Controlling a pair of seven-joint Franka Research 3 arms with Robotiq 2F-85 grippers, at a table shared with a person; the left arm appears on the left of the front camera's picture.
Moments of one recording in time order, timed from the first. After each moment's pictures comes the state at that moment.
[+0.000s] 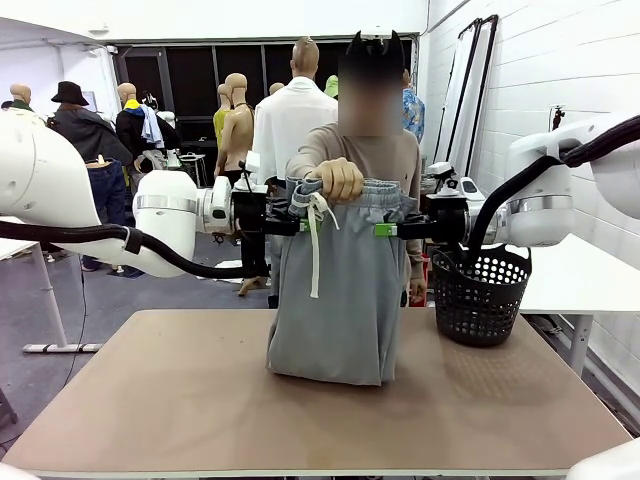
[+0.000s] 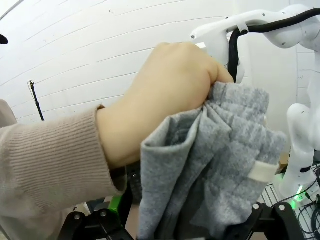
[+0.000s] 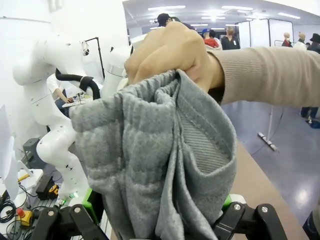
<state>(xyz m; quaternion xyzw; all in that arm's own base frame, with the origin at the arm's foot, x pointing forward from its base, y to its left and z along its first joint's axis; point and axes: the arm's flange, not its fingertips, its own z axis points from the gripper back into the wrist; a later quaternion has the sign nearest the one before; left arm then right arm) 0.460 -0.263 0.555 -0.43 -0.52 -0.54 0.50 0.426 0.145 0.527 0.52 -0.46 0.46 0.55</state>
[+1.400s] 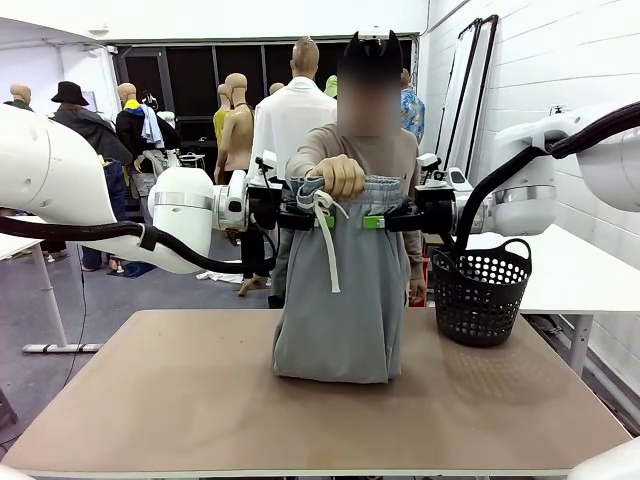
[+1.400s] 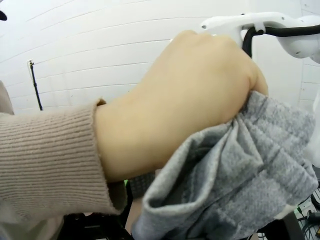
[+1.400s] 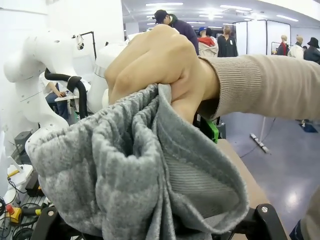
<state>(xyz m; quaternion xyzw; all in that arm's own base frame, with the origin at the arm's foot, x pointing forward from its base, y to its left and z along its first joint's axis) 0.466 -0.288 0.558 -0.45 -0.50 -0.51 0.54 0.443 0.164 0.543 0.50 -0.47 0.48 0.54</state>
